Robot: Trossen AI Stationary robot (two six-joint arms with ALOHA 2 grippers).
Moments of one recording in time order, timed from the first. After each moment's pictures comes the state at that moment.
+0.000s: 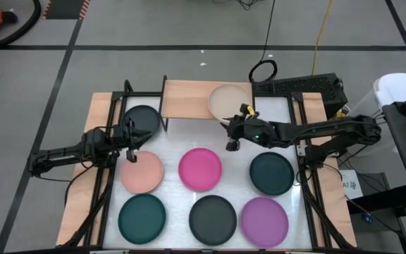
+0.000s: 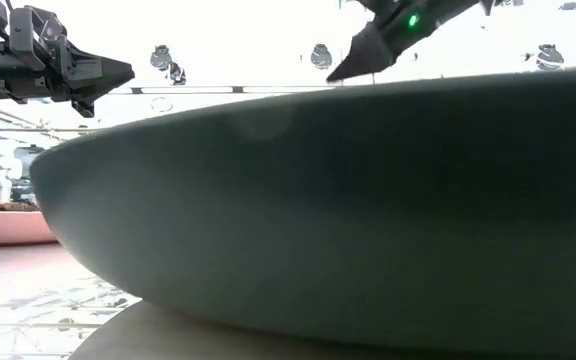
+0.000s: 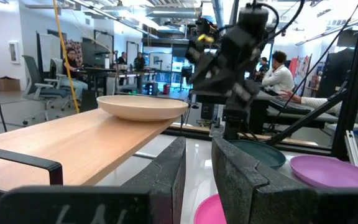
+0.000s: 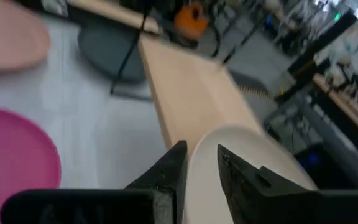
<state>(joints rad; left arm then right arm) 0.19 0.03 0.01 0.18 0.01 -0.06 -0.02 1.29 0.88 0.02 0.55 -0.34</state>
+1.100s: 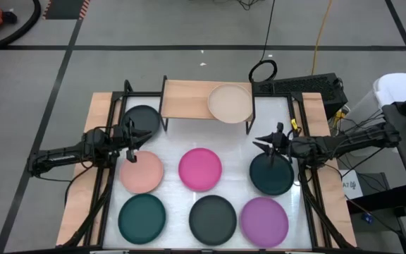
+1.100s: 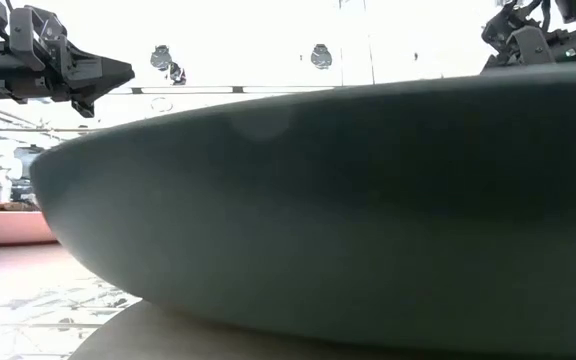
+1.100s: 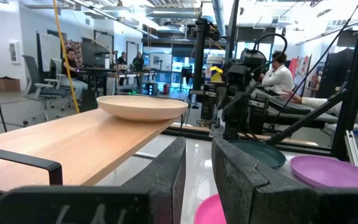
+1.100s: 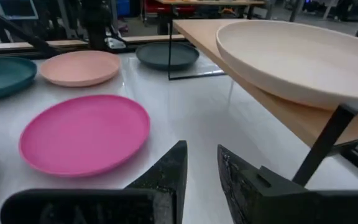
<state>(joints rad) 0.19 0.03 0.01 0.18 0.01 -0.06 0.17 0.53 0.23 -0.01 0.51 0.11</state>
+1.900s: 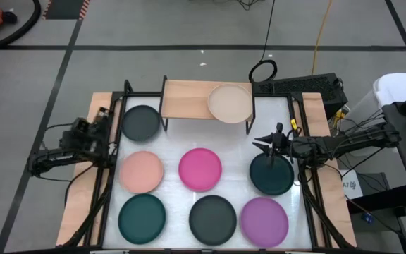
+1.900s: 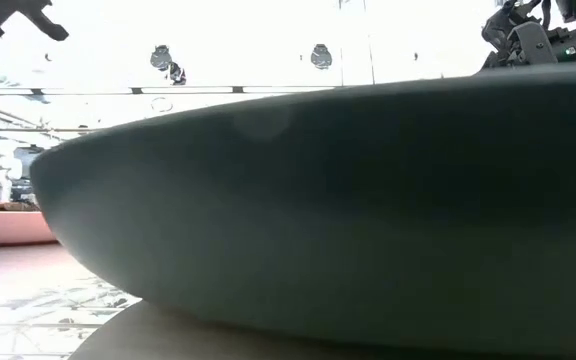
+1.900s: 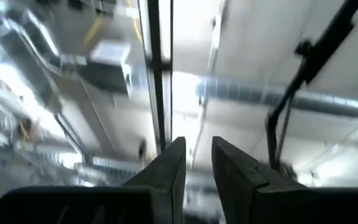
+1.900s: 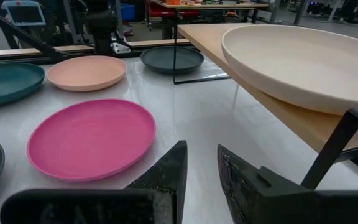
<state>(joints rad) 0.18 0.03 0.01 1.05 0.00 -0.27 0.17 0.53 0.23 0.01 0.49 0.12</state>
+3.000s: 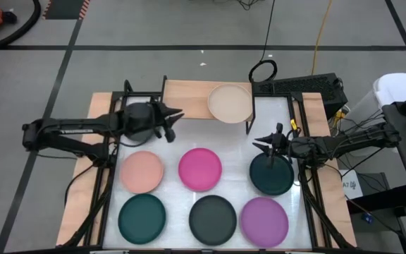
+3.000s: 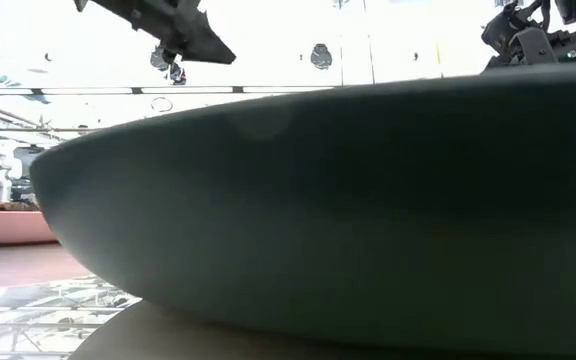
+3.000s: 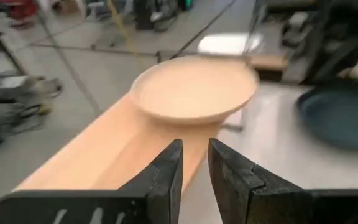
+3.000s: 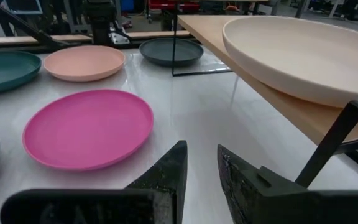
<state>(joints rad) 0.18 1.10 0.86 -0.07 -0.30 0.07 0.17 0.54 0.23 -0.02 0.49 0.11</state>
